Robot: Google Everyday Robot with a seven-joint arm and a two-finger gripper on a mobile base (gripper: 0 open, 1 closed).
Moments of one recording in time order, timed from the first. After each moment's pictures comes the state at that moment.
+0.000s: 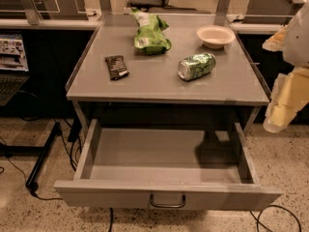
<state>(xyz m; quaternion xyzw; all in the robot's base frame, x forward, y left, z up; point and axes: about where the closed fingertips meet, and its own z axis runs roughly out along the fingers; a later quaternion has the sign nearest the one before) 0.438 -0.217 0.976 -0.60 0.78 -0.03 0.16</state>
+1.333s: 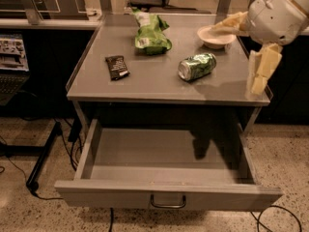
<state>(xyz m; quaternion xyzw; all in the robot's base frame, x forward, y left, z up) 0.509 -0.167 0.969 -0.77 0.58 0.11 0.23</state>
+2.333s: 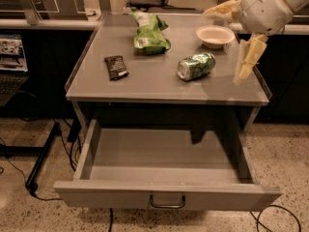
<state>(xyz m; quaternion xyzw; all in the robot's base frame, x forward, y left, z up) 0.566 -0.159 0.975 -0.79 0.53 0.09 0.30</state>
